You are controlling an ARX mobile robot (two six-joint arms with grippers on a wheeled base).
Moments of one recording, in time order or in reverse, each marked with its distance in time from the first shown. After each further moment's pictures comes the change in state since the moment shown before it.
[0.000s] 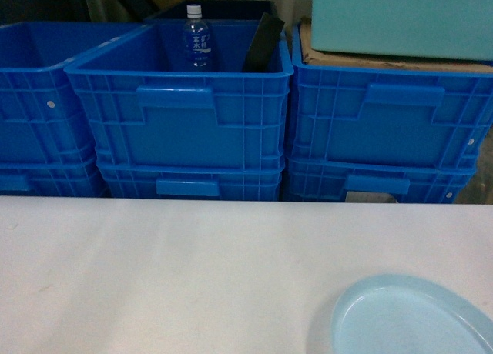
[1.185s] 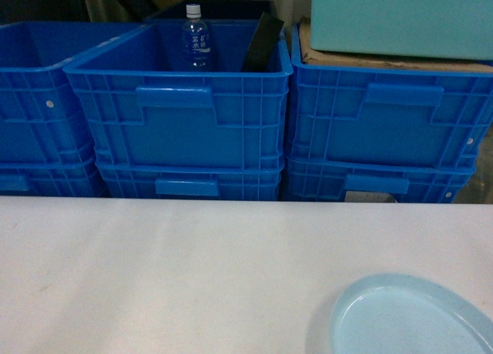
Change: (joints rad) left arm 0.000 0.000 0.000 0.000 -0.001 0.000; right arm -0.074 0.363 0.038 0.151 -0.251 0.045
